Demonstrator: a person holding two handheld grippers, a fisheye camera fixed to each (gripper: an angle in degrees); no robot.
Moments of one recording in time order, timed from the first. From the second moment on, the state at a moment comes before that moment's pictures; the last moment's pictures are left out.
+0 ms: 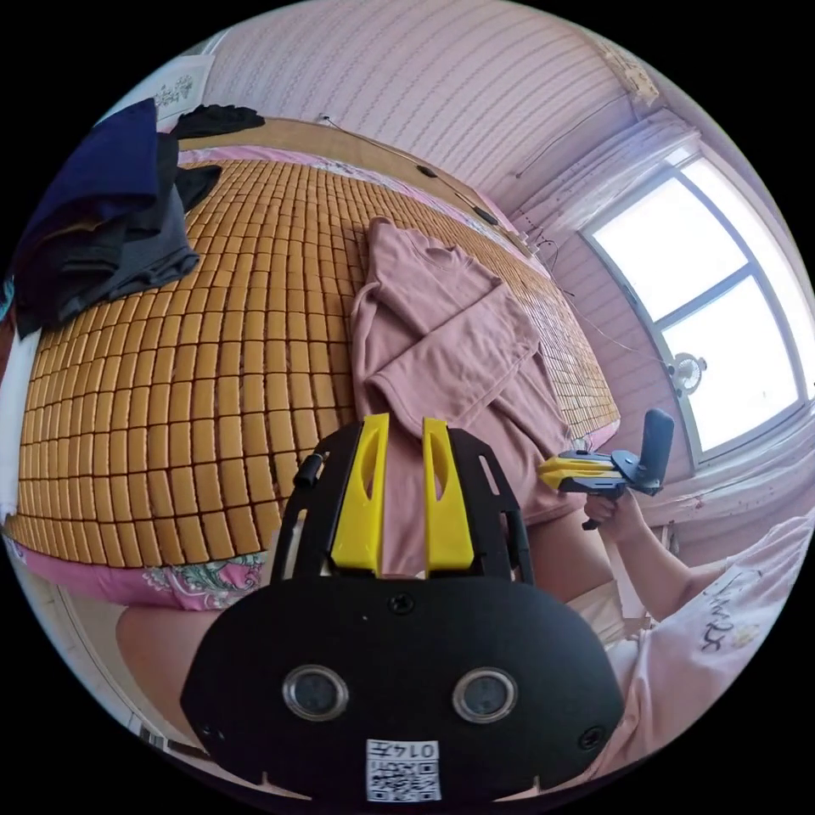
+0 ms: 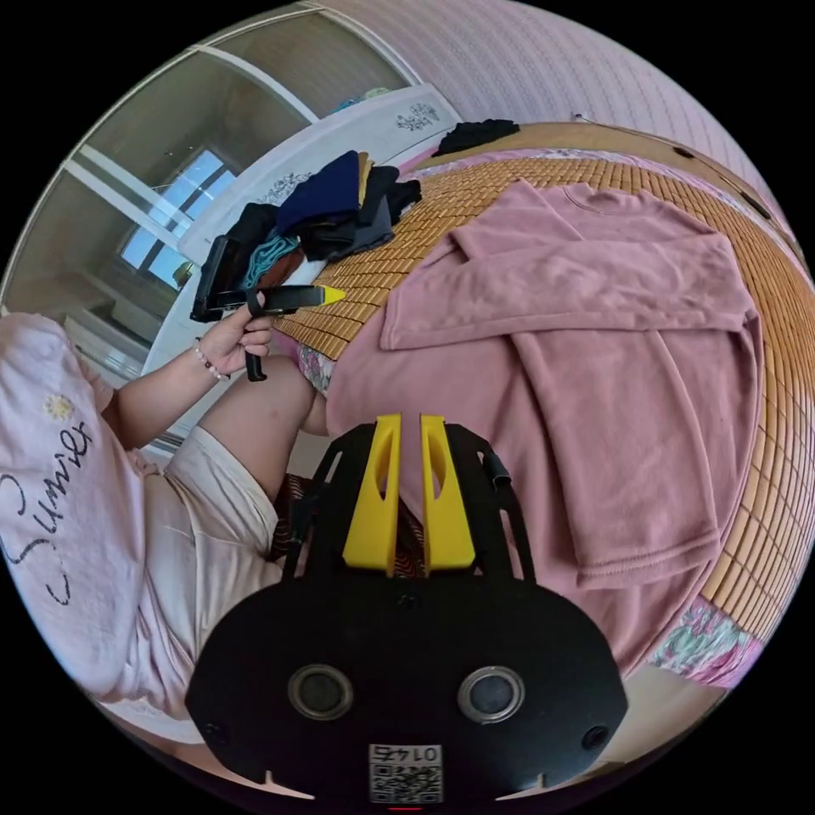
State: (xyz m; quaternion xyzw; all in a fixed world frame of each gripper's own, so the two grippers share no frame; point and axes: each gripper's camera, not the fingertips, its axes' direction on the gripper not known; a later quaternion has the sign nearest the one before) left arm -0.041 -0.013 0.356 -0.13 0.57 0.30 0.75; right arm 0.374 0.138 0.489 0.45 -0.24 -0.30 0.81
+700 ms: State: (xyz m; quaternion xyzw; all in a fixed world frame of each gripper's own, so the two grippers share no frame) left arm 0.053 -0.176 0.388 -0.07 0.56 0.37 0.74; right arm 0.498 -0.026 0.299 0.51 -0.07 -0.05 0.85
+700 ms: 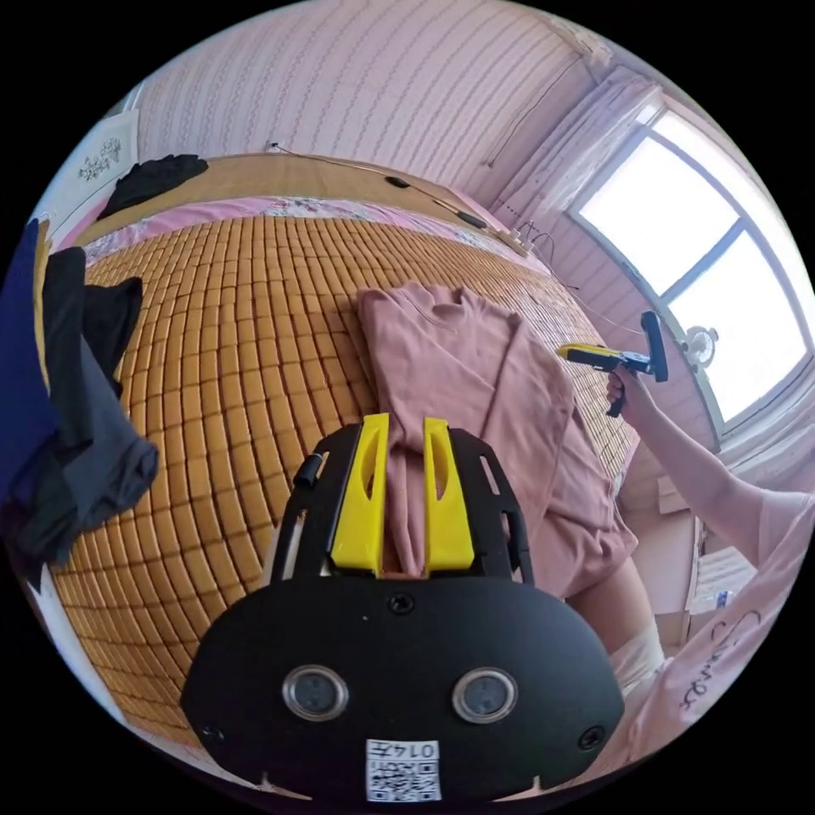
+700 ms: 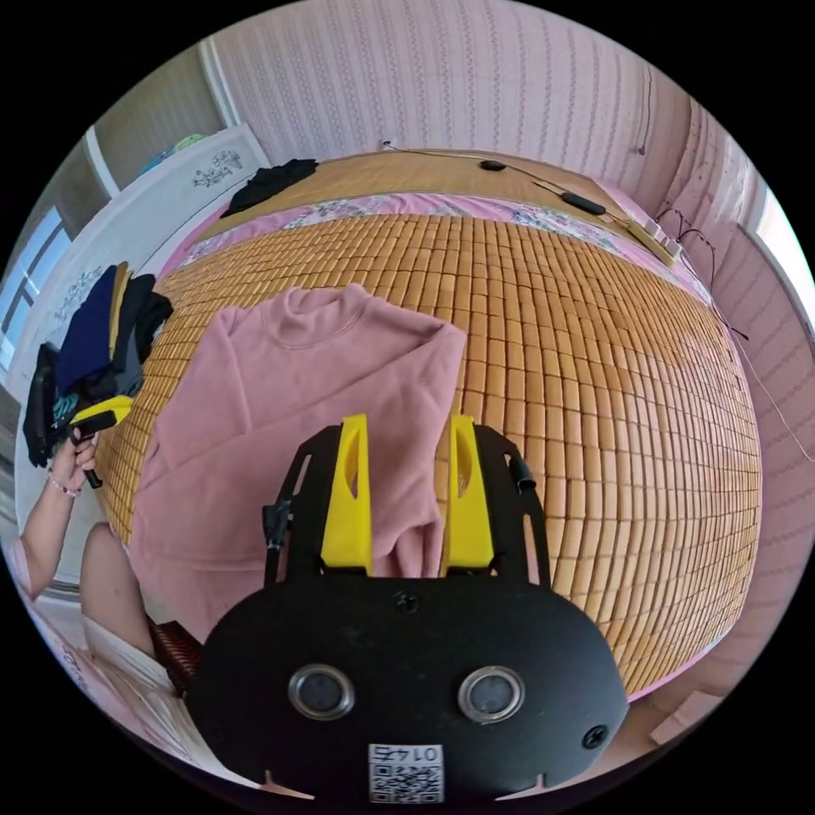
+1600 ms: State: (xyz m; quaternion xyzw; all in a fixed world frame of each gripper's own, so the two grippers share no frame) left arm 0.103 -0.319 0.327 -0.01 0.69 0.28 0.67; right arm 0.601 0.039 0.191 0.63 -0.23 -0.04 0.74
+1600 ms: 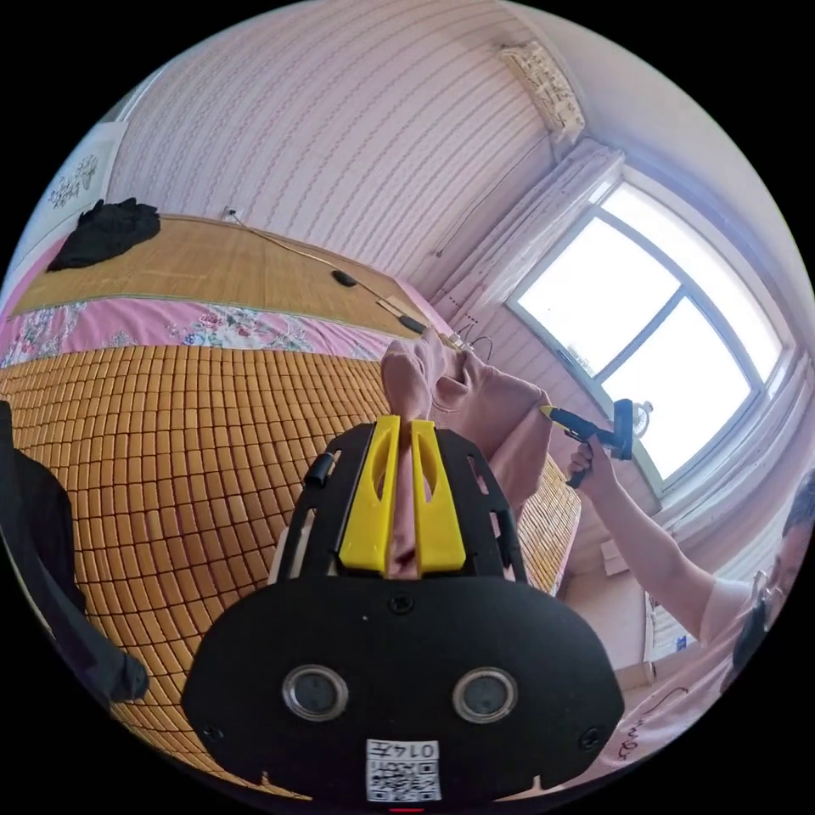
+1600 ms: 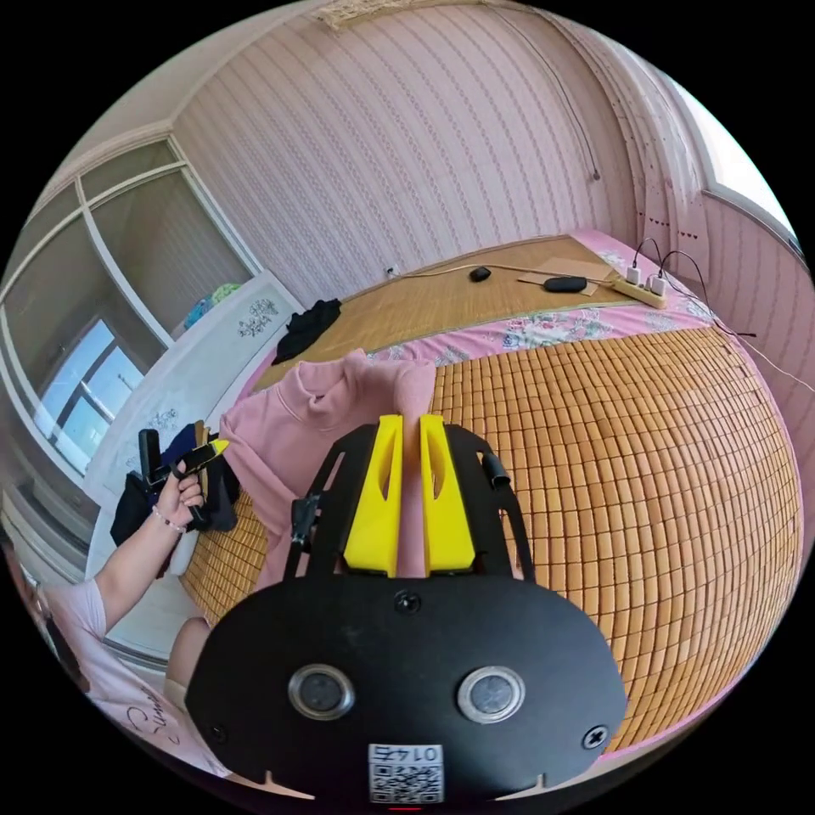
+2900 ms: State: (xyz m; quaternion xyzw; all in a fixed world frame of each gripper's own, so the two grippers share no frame) left arm 0.016 -0.032 0.381 -0.21 0.53 0.47 0.67; right arm 0.482 0.039 0.418 0.41 -0.21 0.02 0.89
